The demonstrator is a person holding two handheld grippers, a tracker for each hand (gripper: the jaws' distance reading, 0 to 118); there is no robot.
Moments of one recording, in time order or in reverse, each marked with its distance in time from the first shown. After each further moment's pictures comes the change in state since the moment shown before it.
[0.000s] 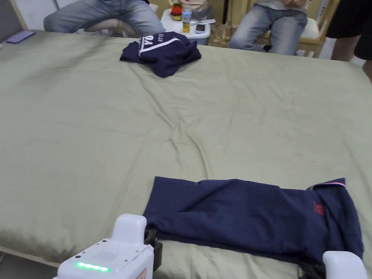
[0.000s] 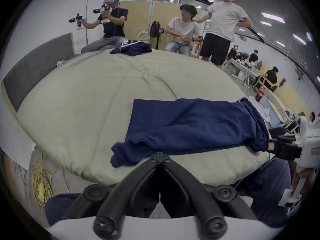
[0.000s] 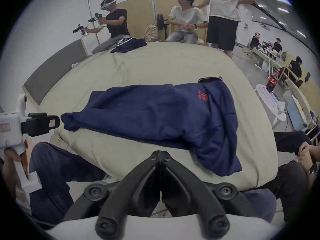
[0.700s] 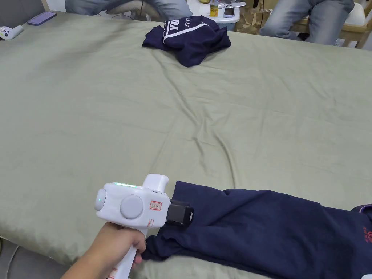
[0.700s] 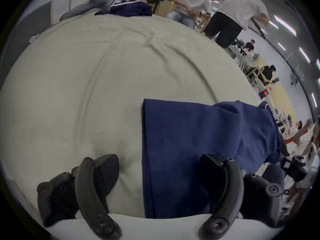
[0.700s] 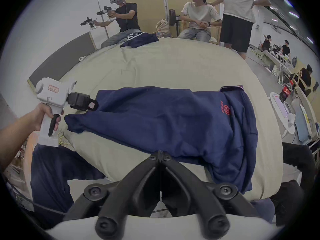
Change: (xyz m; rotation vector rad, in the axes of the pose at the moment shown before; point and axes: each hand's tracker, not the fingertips) left arm -0.083 0.079 -0.165 -0.283 -0.157 0.022; right arm -0.012 0.038 -0.030 -0.043 0.075 0.057
